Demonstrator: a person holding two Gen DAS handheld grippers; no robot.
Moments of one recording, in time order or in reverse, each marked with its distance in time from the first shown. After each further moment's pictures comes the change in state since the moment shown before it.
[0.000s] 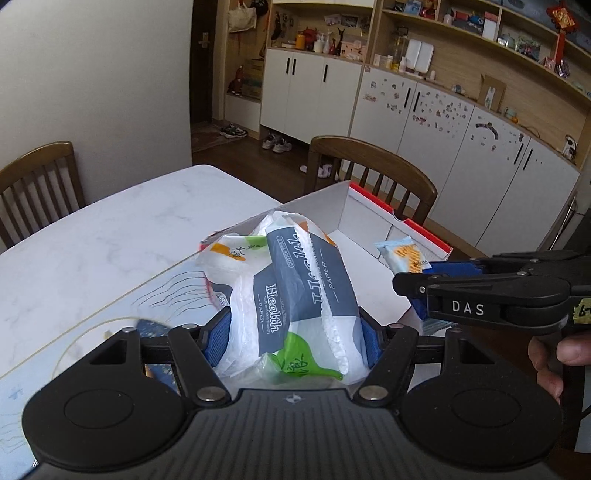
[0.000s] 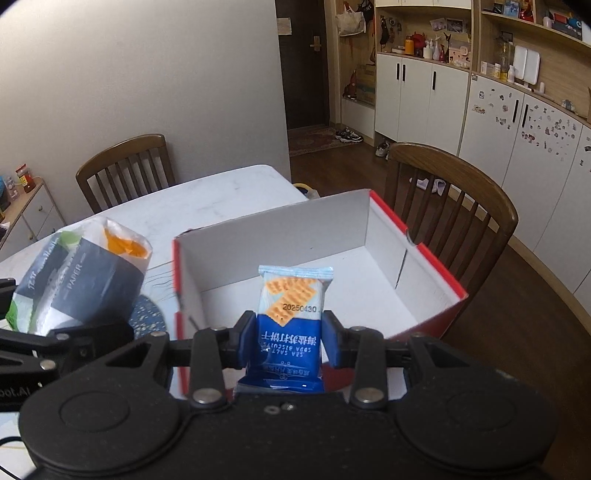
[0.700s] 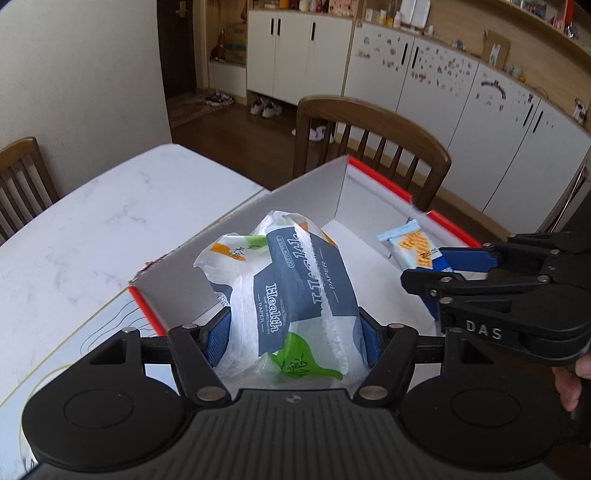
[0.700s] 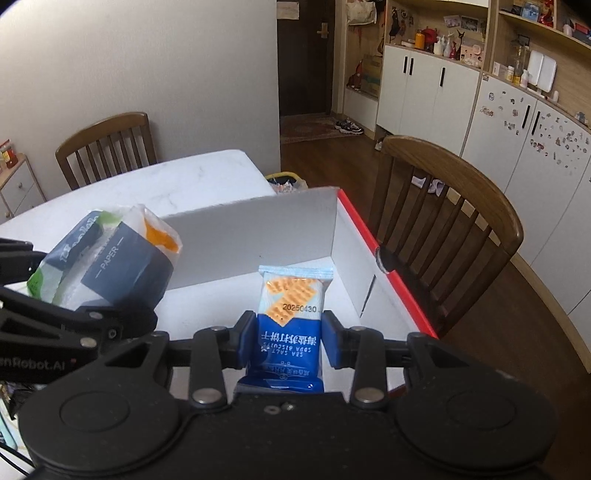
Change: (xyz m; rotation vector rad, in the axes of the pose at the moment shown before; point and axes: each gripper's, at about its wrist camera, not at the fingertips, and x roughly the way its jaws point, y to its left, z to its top) left arm 0.120 -0.023 0.048 0.062 0.141 0.004; right arm 0.076 -0.053 0.021 -0.075 0.053 -0.020
